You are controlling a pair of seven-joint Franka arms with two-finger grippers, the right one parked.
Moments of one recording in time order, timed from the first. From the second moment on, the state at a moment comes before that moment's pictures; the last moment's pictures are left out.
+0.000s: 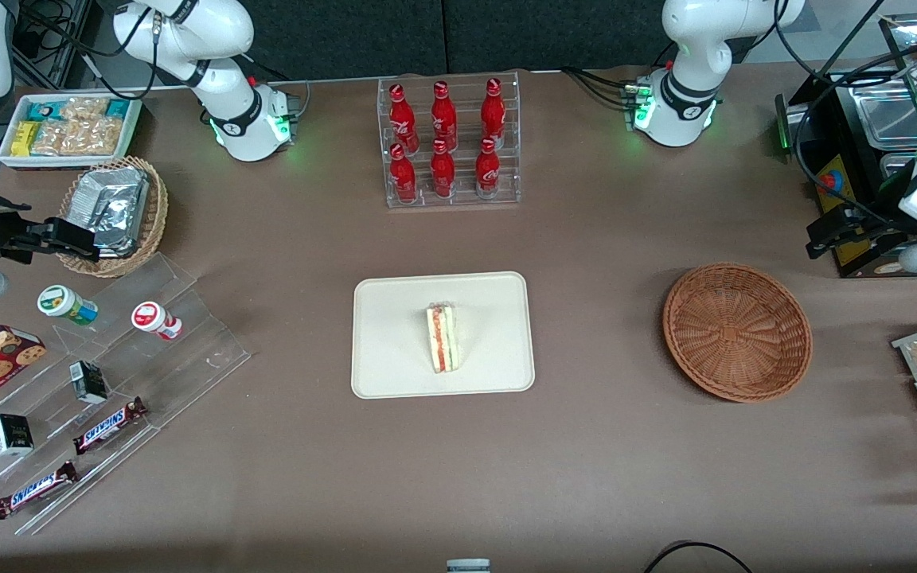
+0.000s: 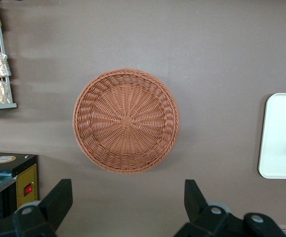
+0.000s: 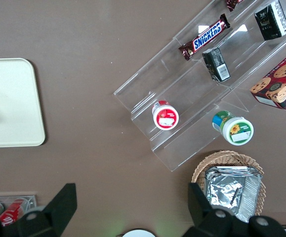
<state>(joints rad) 0.02 -0.01 -0.04 -1.66 0.00 1.66 -0.09</state>
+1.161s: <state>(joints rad) -0.05 -0.02 0.01 -1.57 0.00 1.54 -0.09</state>
